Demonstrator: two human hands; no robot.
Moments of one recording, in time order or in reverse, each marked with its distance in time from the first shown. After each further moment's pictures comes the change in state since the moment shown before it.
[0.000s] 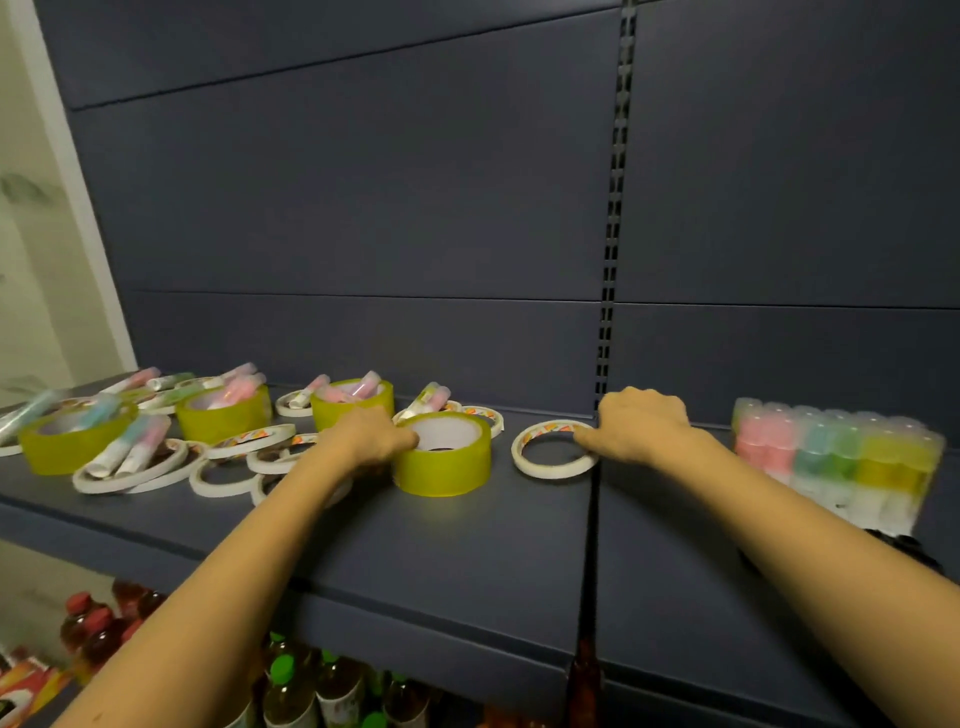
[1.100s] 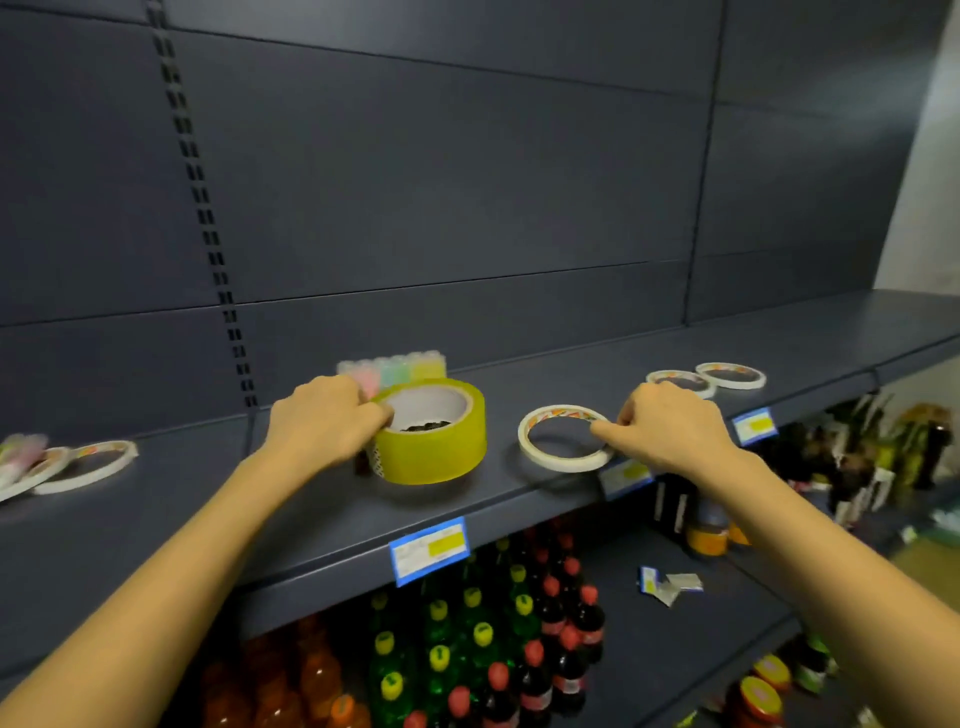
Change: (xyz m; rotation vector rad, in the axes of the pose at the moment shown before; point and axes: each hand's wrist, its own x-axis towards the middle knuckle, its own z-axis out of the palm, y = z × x) left_hand -0.169 0.233 0.053 -0.012 0.056 0.749; right_hand -0.320 0.206 -0.044 0.010 0.233 0.664
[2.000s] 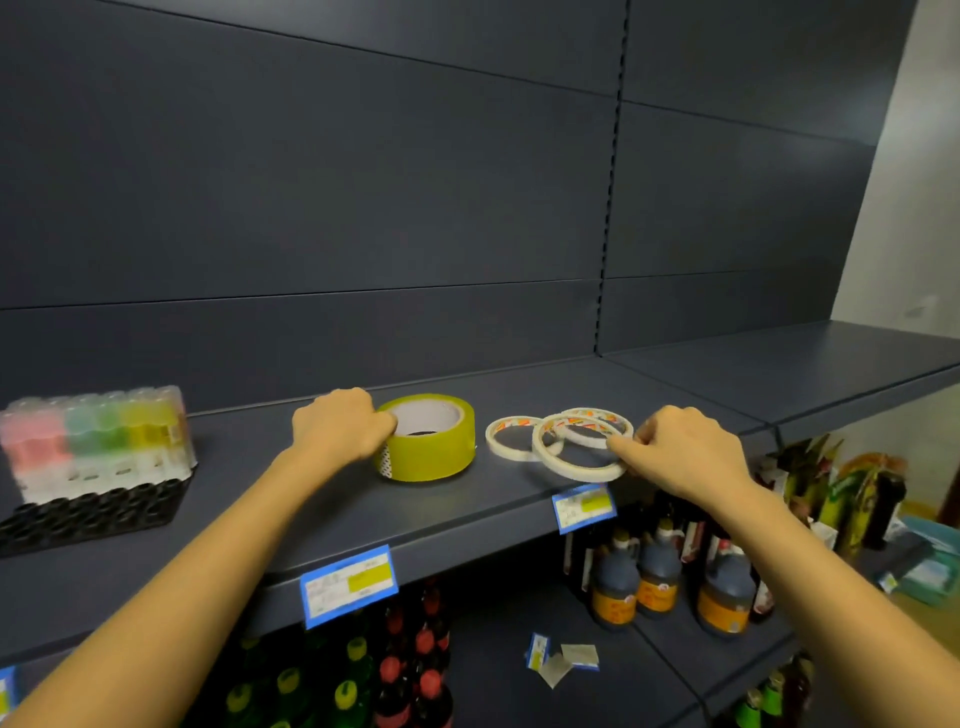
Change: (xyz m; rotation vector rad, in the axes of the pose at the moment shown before) left_hand 0.112 0.238 0.138 0.072 -0.047 -0.071; right_hand 0.092 0.268 0.016 0.061 0.052 0.151
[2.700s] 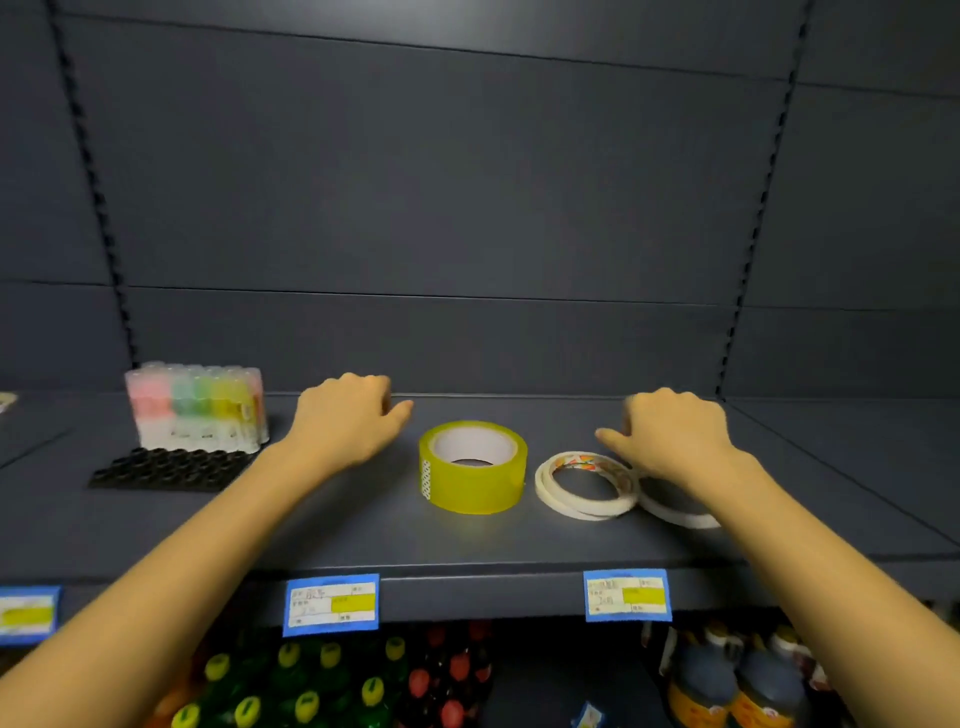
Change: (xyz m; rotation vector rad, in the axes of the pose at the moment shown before) left_hand -0.010 -0.006 -0.017 0.203 0.245 -0.087; right_hand 0.103 -0.053 0.023 -0.221 -0.090 -0.460
